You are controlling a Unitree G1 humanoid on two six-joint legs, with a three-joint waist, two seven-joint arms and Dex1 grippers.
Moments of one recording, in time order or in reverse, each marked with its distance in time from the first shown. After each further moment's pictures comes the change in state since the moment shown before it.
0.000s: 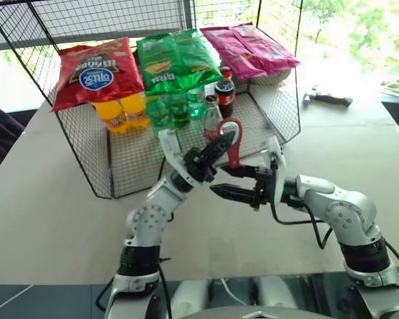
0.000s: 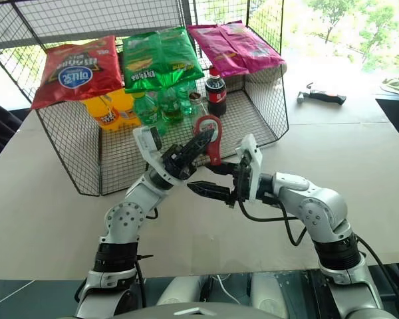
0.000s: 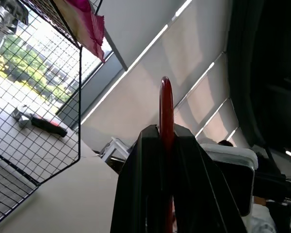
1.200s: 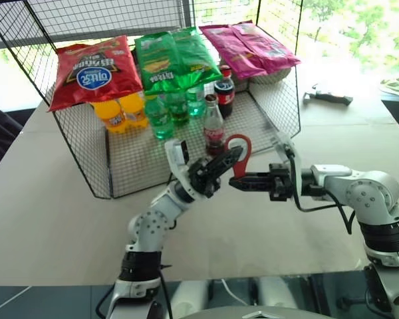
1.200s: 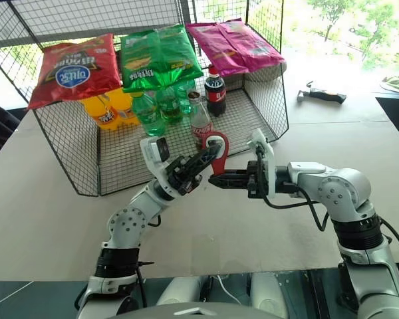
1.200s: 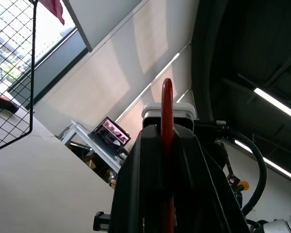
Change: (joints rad) left arm 0.042 -0.014 -0.014 0.009 0.025 0.047 -0.126; right arm -0.112 -0.164 -0.047 0.080 0.088 0.171 0.136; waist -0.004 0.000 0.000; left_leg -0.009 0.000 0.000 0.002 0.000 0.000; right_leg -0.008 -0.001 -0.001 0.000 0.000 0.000
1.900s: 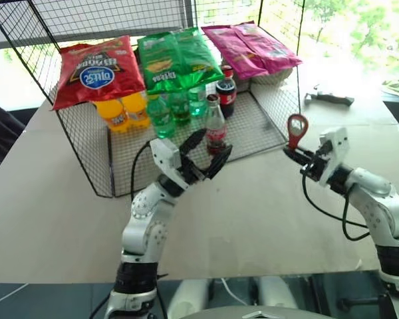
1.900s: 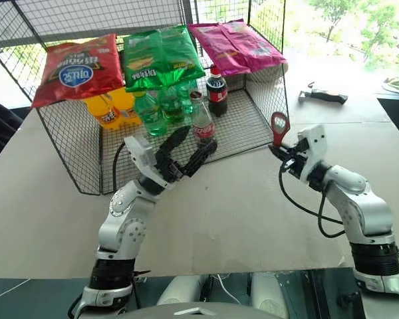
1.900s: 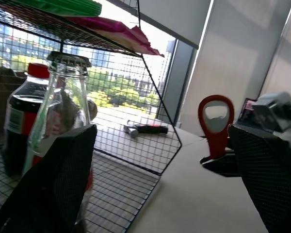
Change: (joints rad) left arm 0.033 0.029 -0.037 0.012 0.719 -0.636 0.273; right arm 0.219 0.027 -0.167 0.087 -0.531 -0.630 -0.249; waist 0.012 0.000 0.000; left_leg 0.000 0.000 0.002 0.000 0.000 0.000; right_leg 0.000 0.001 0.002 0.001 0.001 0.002
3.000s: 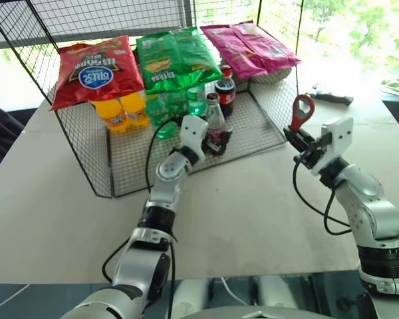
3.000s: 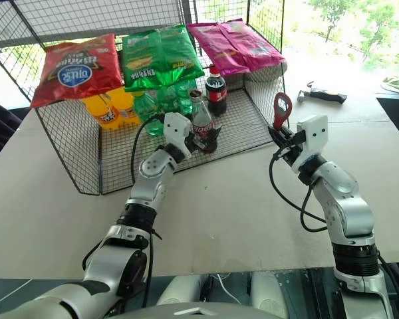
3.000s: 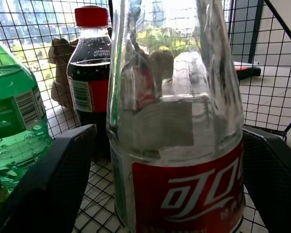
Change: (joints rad) left arm -0.407 -0.010 -0.017 0.641 0.195 -0.176 0.077; right arm -0.004 0.103 0.001 -0.060 -0.046 -0.100 -0.082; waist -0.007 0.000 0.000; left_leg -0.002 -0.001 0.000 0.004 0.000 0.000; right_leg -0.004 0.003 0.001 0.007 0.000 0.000
